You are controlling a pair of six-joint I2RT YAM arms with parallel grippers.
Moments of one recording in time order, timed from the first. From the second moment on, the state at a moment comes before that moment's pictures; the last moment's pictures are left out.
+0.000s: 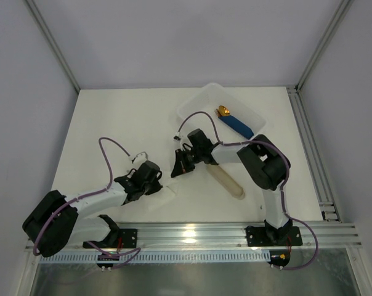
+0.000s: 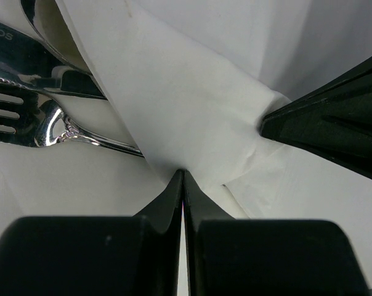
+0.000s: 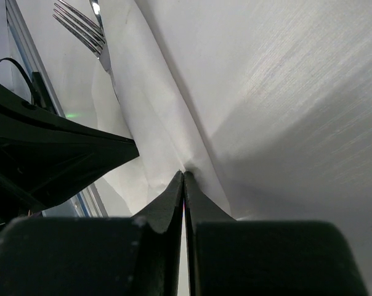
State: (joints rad) left arm -0.74 1.21 0.45 -0.17 -0.27 -1.00; right arm 0.69 2.04 1.11 0.11 -0.71 0.47
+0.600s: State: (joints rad) left arm -0.75 1.20 0.44 -0.18 -0.28 -1.00; right arm 0.77 2.24 1.48 -0.02 -0.82 0.44
